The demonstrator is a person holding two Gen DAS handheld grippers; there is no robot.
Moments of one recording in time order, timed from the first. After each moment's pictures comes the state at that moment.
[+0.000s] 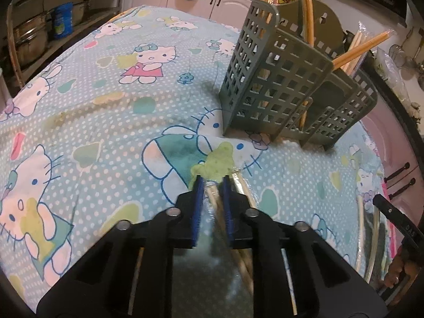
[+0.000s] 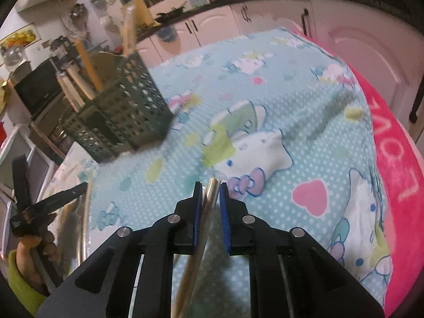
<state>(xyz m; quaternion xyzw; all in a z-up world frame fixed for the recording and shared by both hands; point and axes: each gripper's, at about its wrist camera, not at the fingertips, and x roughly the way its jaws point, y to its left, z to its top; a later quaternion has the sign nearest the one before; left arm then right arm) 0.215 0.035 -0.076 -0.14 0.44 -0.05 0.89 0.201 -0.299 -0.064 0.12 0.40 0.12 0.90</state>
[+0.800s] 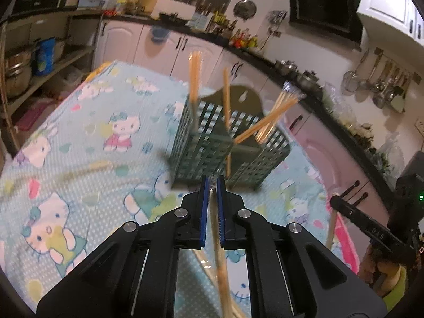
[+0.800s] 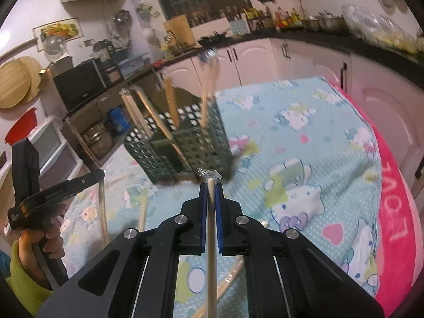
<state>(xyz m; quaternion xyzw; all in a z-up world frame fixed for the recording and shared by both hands) 0.173 0.029 0.026 -0.16 0.32 -0.13 0.92 0.172 -0.259 0.016 0.09 0.32 0.20 0.92</state>
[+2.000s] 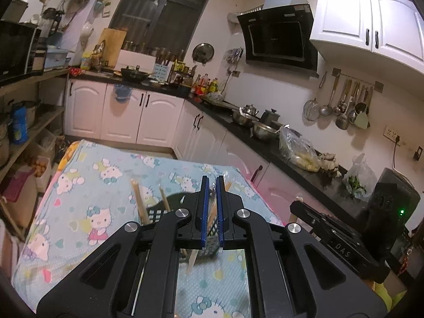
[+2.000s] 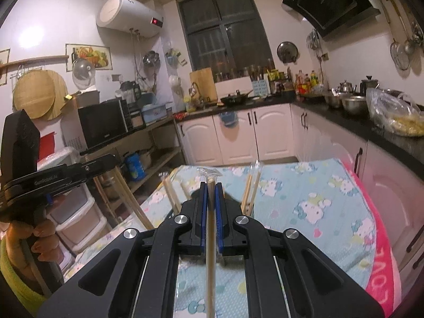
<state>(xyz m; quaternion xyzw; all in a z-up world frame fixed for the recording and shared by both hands) 0.183 0.009 0.156 -0.13 0.19 -0.20 0.95 0.183 -0.235 0.123 0.07 0.16 0.21 0.96</state>
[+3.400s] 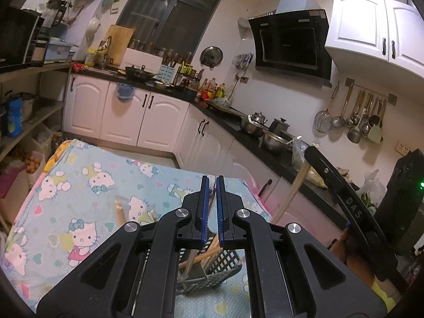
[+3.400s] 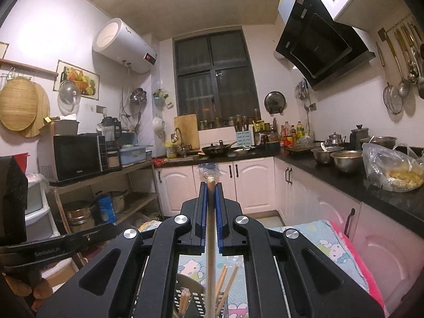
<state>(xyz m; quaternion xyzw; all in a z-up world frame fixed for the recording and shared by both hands) 0.253 -0.007 0.131 -0.16 0.18 -0.18 0.95 0.272 -0.225 0.144 0.05 0.03 0.15 0.99</state>
